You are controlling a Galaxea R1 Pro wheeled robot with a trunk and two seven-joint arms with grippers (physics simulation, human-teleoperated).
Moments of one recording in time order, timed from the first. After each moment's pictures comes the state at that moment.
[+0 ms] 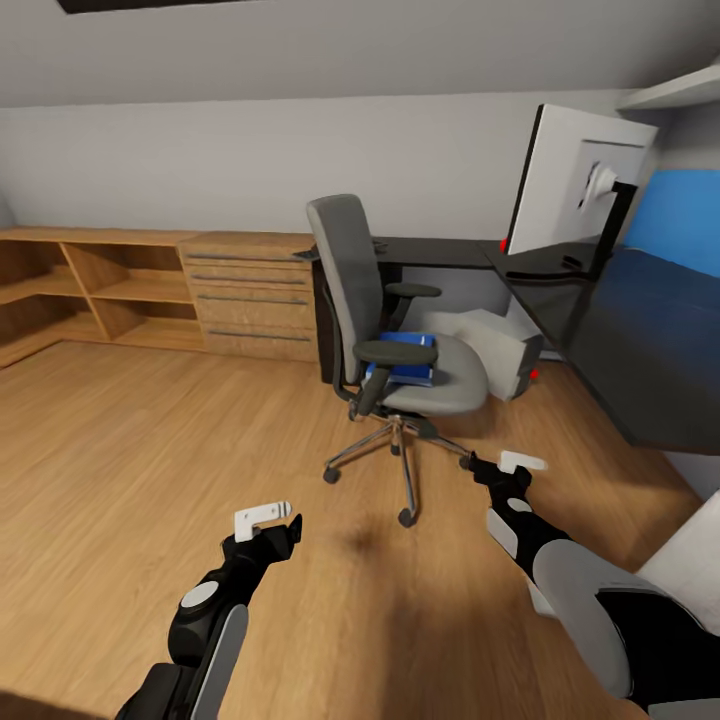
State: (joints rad) left arm -0.18 -0.14 -0.12 -1.59 0.20 0.53 0.23; right arm -0.96 -0.04 -0.02 -0.16 -0.14 -0.34 -0.20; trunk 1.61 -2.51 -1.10
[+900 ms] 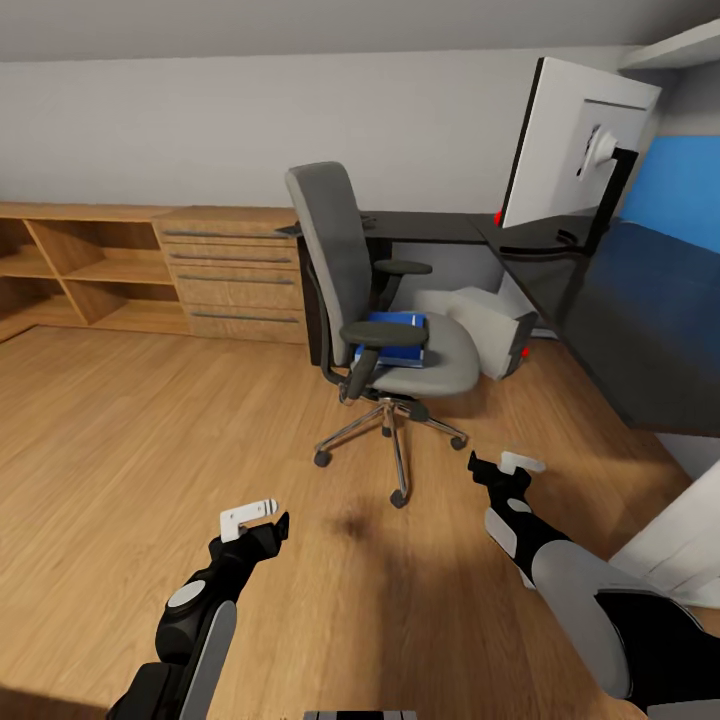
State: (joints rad) left arm -0.18 -0.15 -0.06 -1.60 0.20 0.53 0.23; right arm -0.96 -0.03 -0.02 -0.16 -0.19 -0.35 -0.19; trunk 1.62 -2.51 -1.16
